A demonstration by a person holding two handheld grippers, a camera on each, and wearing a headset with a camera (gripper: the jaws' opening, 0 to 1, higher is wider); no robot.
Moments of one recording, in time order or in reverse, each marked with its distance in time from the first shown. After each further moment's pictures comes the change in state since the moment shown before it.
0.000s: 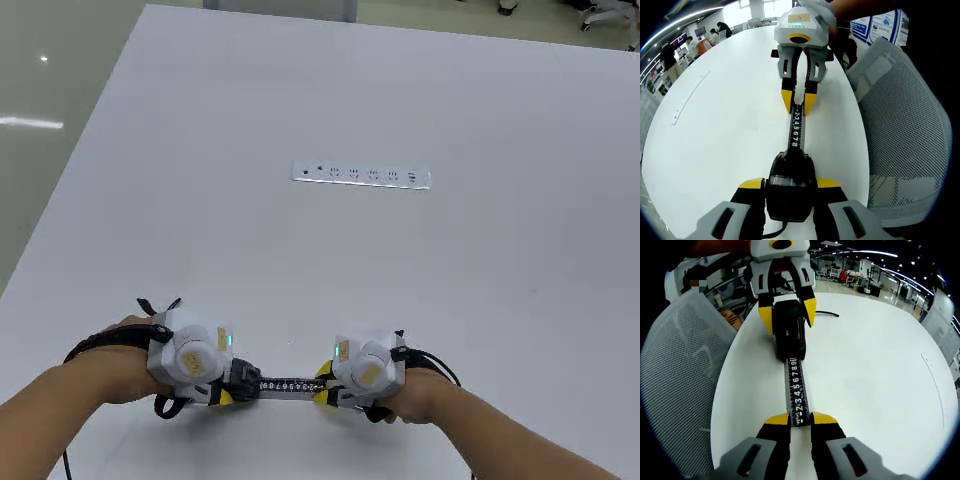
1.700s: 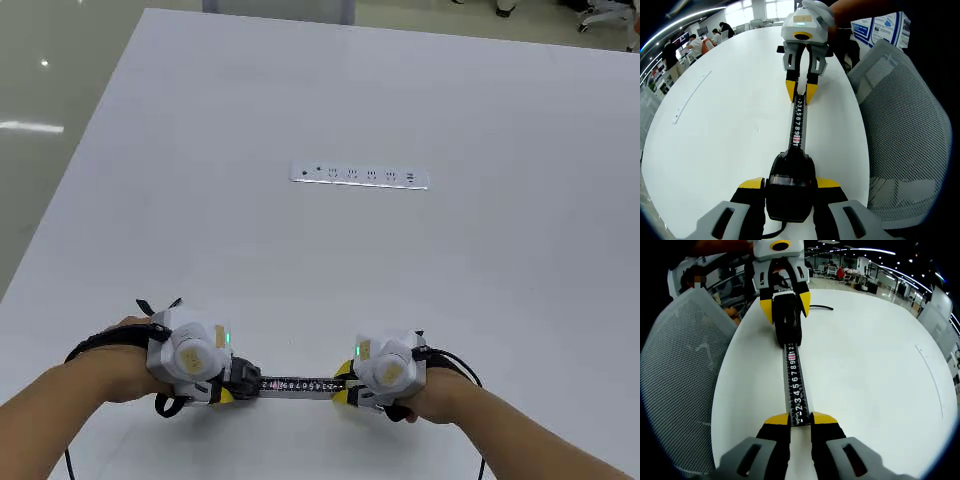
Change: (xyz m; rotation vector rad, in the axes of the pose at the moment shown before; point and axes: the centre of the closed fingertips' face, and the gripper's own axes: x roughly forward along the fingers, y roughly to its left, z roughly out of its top) left arm 0.001 0.000 0.000 -0.013 -0.009 0.008; right arm -0.017 -0.003 -0.026 0.013 0.022 -0.017
